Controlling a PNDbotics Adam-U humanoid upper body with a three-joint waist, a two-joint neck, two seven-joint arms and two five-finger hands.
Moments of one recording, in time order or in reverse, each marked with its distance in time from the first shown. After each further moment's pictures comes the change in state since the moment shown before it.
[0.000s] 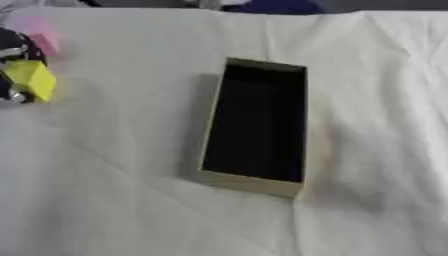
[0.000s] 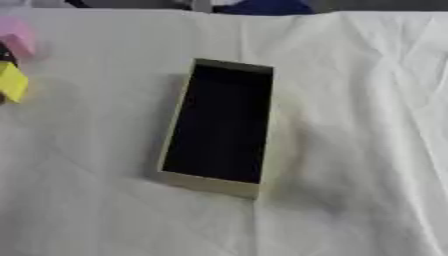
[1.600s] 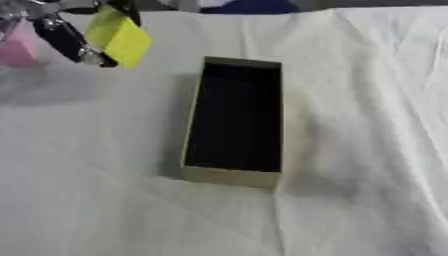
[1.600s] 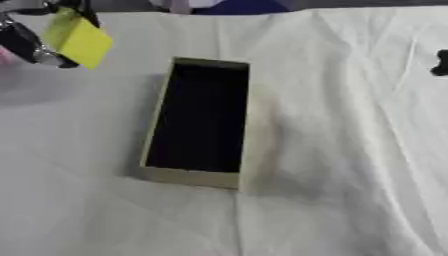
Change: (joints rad) left arm -0.147 -0.154 -0.272 -0.602 0.382 -0.138 -0.100; right arm 0.001 -0.031 -0.007 0.000 -0.012 -0.017 -0.017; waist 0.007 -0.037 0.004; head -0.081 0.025
